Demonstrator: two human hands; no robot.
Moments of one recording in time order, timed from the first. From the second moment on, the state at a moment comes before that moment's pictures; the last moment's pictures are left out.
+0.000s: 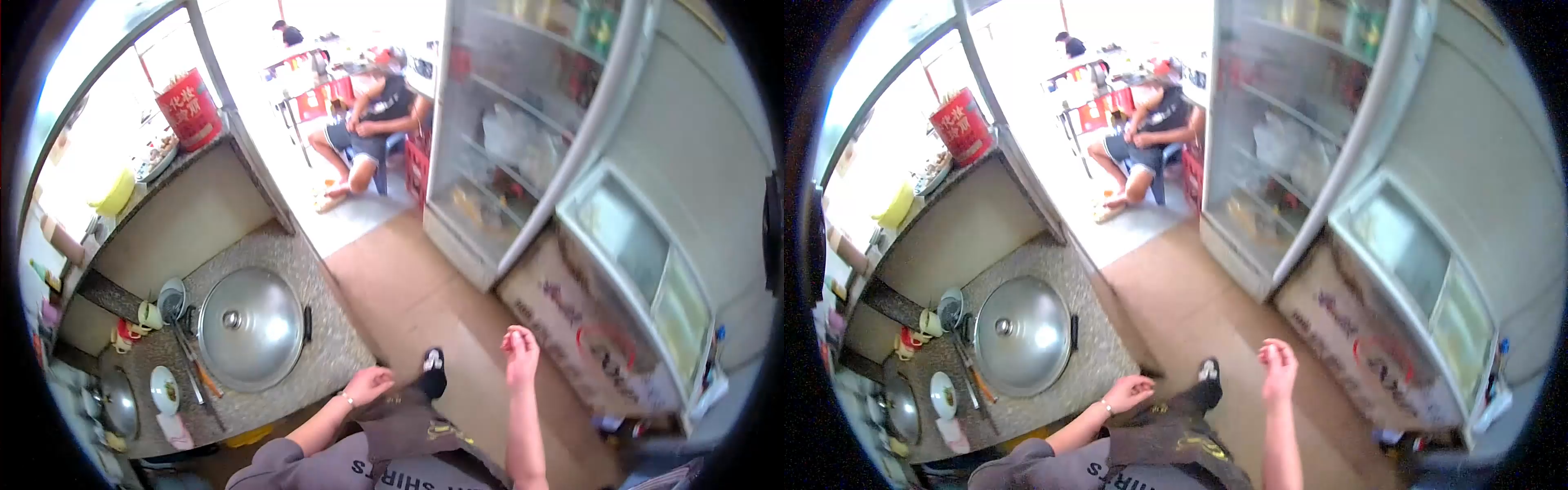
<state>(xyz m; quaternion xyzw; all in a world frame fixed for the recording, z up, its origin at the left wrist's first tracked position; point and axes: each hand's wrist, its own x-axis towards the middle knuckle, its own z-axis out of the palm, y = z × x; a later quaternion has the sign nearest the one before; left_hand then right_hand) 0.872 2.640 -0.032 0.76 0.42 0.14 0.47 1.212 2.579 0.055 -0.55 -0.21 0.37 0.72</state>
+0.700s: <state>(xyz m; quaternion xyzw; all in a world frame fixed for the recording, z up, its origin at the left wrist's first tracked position) 1.005 3.052 -0.057 0.60 0.54 0.32 0.50 1.175 3.093 0.321 0.24 -0.62 0.67 0.33</state>
